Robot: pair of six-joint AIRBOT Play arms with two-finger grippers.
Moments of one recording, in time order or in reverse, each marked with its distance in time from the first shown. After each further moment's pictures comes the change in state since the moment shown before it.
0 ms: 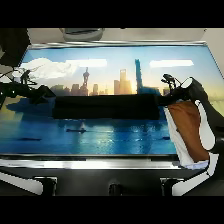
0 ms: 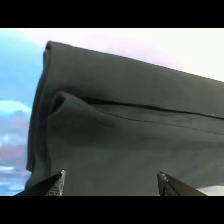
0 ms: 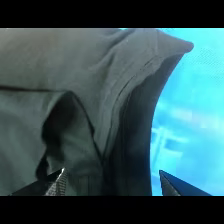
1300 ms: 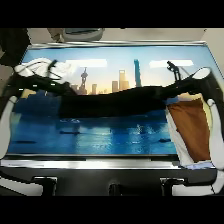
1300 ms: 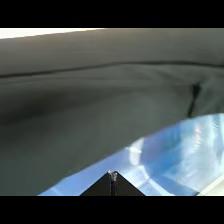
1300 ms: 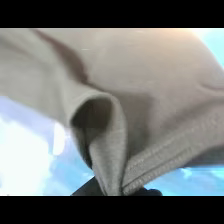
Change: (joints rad) left arm -0.325 0.067 -0.003 -0.164 0.008 0.092; right arm 0.002 0.233 0.000 0.228 0.217 -0.008
